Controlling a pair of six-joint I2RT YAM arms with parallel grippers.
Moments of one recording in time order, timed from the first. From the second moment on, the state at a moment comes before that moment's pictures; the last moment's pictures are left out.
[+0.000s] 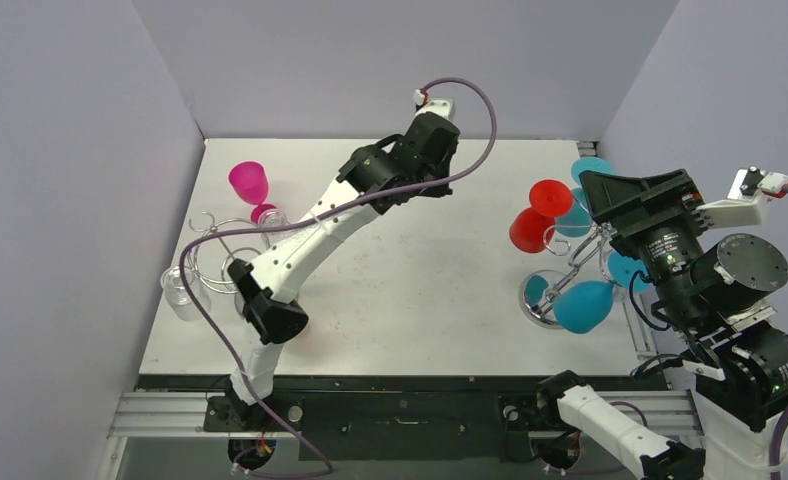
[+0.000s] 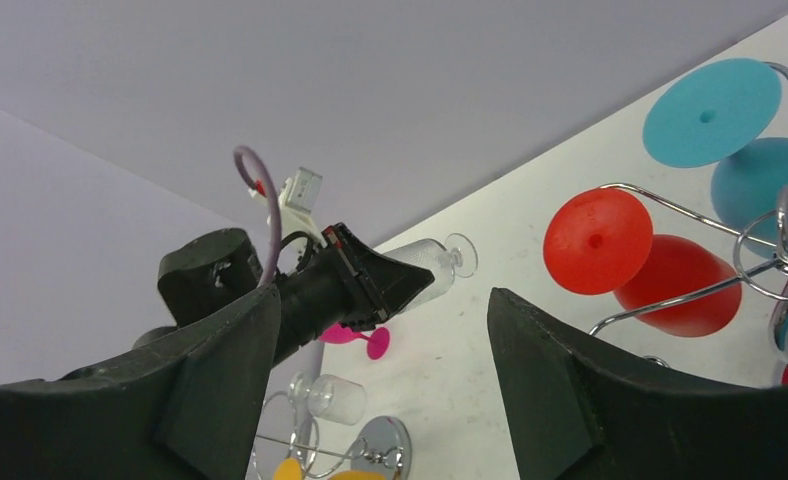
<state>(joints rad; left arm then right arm) -0.92 1.99 2.40 -1.01 -0.37 -0.56 0.41 0.83 1.74 -0.92 0.30 0.84</state>
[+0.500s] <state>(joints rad) -0.82 2.27 2.49 -1.13 -0.33 -0.53 0.41 0.82 1.70 -1.02 0.26 0.77</state>
